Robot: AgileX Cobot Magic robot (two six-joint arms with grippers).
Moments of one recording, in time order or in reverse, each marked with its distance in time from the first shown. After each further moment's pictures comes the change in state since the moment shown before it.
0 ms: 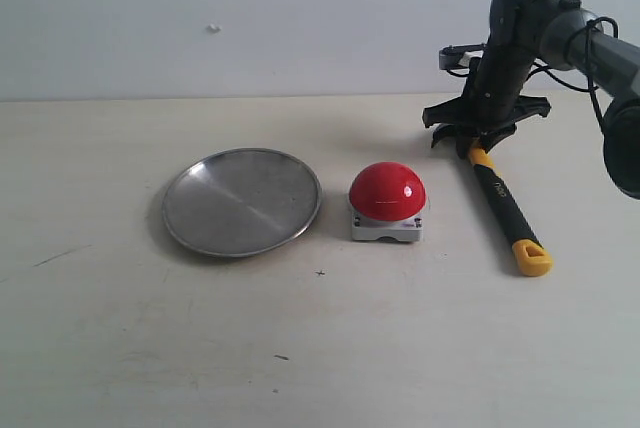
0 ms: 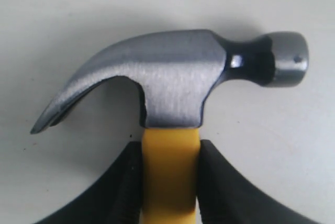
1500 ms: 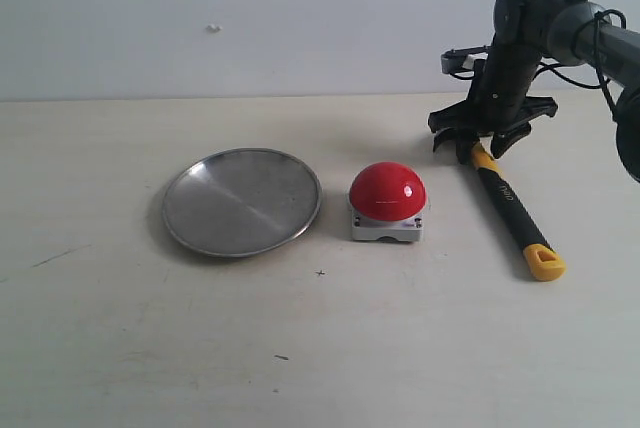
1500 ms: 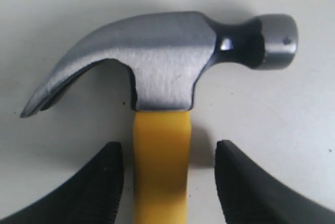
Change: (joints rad) left arm 0.000 0.000 0.000 0.000 0.000 0.000; right arm 0.000 -0.056 0.092 -0.007 -0.003 -0.044
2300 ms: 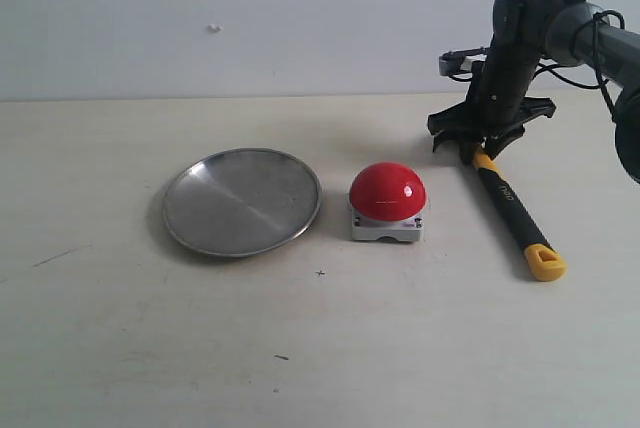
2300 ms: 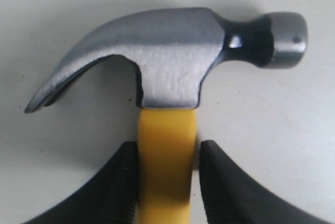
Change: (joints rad) left arm 0.000 0.000 0.000 0.000 0.000 0.000; right arm 0.000 0.000 0.004 0.003 0.005 -0.023
